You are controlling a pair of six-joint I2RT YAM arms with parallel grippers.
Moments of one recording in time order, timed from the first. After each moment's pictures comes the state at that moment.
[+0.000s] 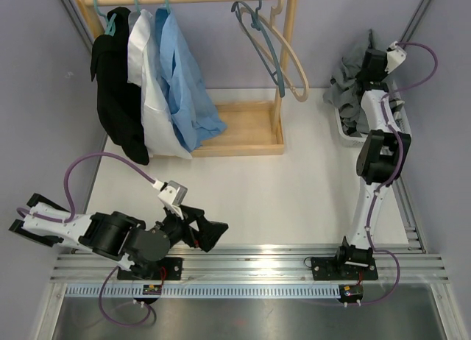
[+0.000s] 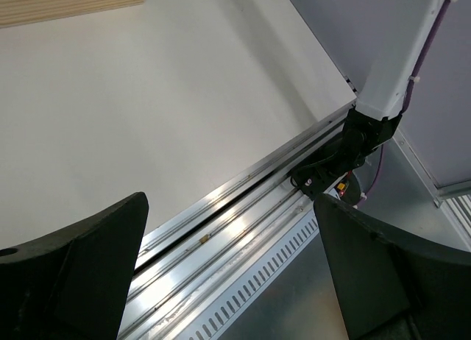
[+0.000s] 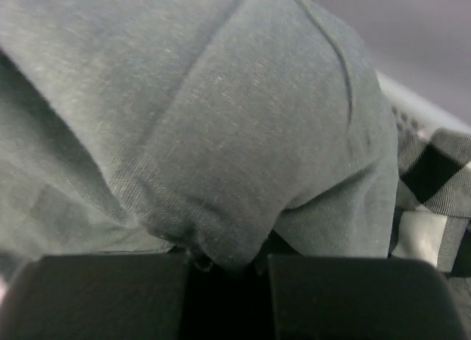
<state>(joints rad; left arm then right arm) -1.85 0.65 0.91 -0.77 -0.96 -0.94 -0.14 2.19 1.96 -0.02 0.42 0.49</state>
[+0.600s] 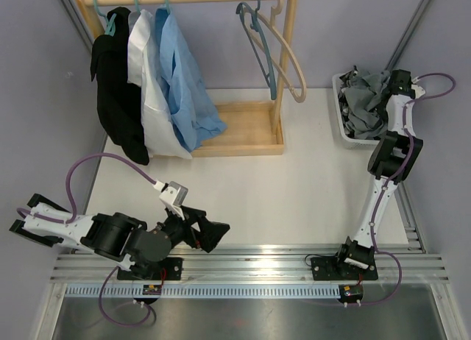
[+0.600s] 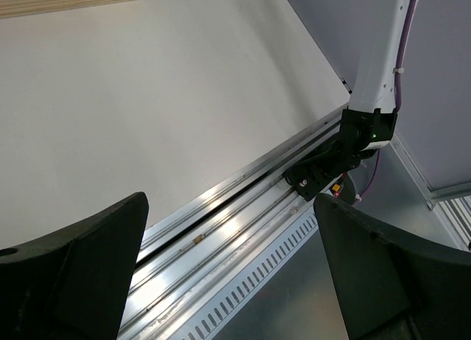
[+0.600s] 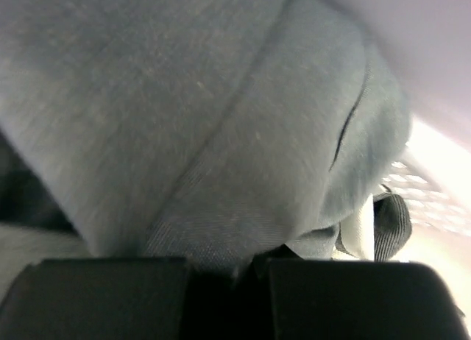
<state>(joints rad) -1.85 0.65 0.89 -0.75 -0.96 -0.96 -0.34 2.50 2.37 -0.78 0.34 0.62</state>
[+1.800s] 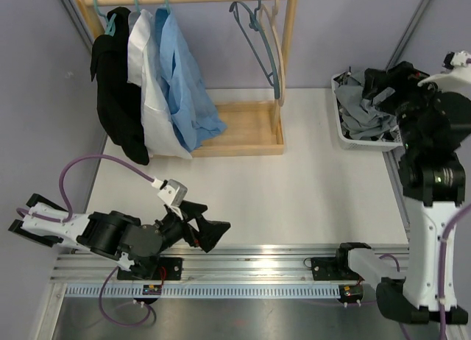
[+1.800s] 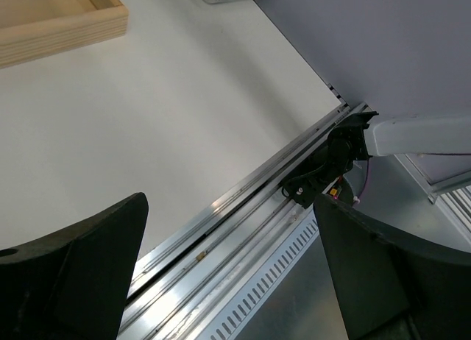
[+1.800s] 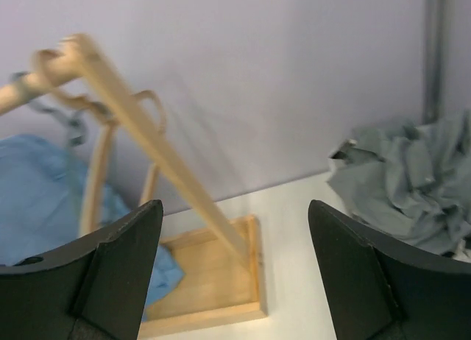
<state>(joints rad) -1.85 0.65 0.91 -0.63 -0.94 -0.77 0.00 1.07 1.63 -0.50 0.10 0.39</state>
